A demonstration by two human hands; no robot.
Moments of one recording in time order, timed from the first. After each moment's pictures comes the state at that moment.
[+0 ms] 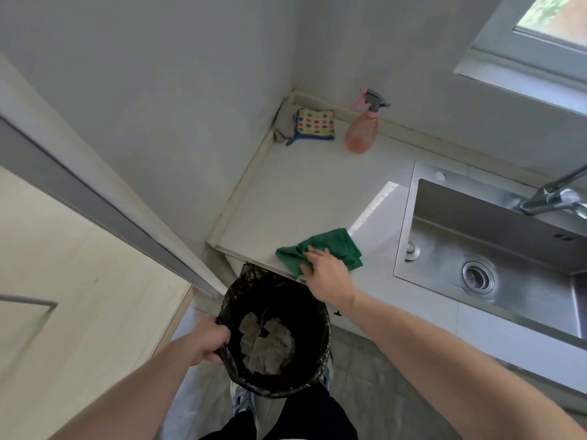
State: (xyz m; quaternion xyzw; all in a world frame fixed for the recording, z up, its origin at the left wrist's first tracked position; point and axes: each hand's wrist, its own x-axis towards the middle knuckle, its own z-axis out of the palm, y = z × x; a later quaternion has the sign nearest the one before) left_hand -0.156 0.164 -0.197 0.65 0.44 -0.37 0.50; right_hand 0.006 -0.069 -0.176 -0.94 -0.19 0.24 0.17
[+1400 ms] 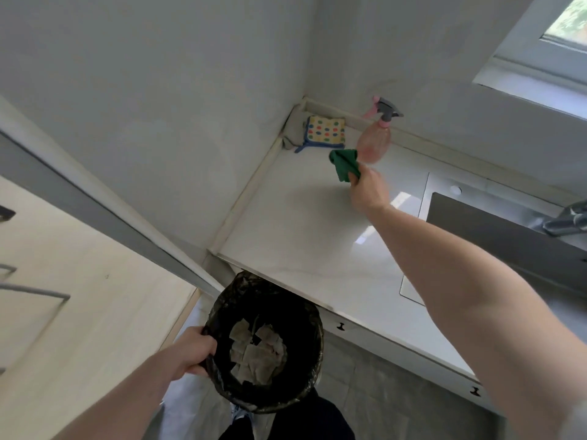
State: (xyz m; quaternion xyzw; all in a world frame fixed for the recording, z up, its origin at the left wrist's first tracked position) left_hand -0.160 0.176 -0.191 0.63 0.48 -0.36 0.50; right_hand 0.216 -0.078 -0.132 -0.96 -0.09 0.03 0.25
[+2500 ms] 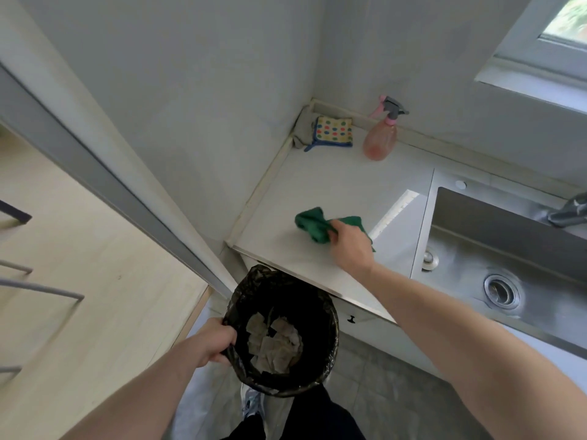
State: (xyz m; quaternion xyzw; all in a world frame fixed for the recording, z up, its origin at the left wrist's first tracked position) left_hand -0.171 0.169 -0.186 0.63 0.47 -0.34 0.51; right_hand 0.067 -0.067 -0.165 -0.96 -0.17 0.08 0.22
